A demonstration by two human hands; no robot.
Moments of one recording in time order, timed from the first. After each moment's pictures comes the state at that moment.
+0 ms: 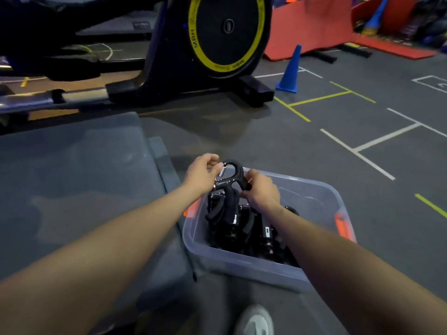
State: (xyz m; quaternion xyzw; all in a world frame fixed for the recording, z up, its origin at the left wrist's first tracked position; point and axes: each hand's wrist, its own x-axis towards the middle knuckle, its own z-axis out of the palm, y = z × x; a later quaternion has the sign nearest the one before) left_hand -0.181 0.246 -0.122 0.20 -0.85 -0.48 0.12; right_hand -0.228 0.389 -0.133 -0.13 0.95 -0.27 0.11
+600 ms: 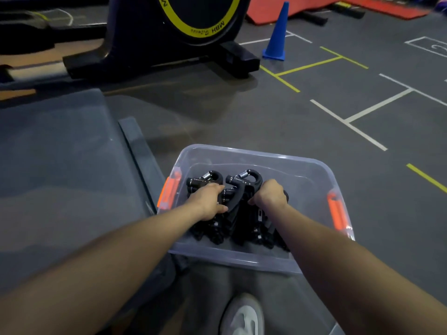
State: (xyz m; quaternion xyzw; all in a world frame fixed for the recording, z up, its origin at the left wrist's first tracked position) left_hand -0.200 0.292 -0.218 0.09 -0.95 -0.24 -0.18; right_hand -0.265 0.437 -0.204 0.10 0.94 -0.26 0.22
